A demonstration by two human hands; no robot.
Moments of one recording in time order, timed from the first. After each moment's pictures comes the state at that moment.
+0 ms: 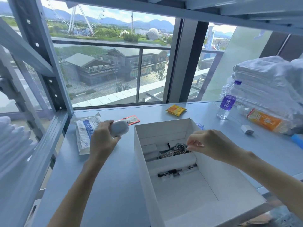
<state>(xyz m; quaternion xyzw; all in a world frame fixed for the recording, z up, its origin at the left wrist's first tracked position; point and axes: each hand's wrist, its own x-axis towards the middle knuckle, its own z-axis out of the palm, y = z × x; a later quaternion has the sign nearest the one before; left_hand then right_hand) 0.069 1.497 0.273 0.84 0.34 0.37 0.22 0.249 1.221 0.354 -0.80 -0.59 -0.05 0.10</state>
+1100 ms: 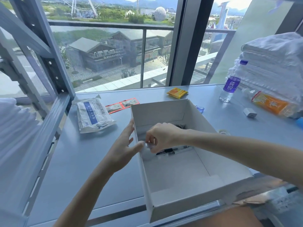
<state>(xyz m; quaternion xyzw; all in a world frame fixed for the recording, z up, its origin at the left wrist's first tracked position) 0.039 1.381 0.279 0.78 0.19 0.18 0.56 0.201 1.300 0.306 -0.75 -0.64 0.14 0.00</state>
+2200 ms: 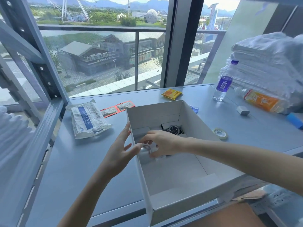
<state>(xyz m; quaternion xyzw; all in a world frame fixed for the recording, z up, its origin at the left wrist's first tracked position) 0.037 1.382 0.276 0.77 0.18 0.21 0.57 0.207 1.289 0.285 -0.73 -0.65 0.19 0.09</state>
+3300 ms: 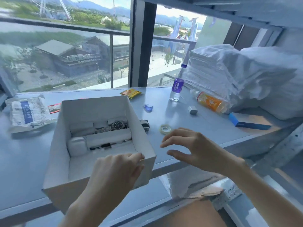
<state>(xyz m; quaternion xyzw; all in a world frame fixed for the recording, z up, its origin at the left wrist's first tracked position) 0.084 1.175 0.316 0.97 0.10 0.19 0.07 0.260 1.019 0.355 -0.71 -0.67 -0.01 0.21</state>
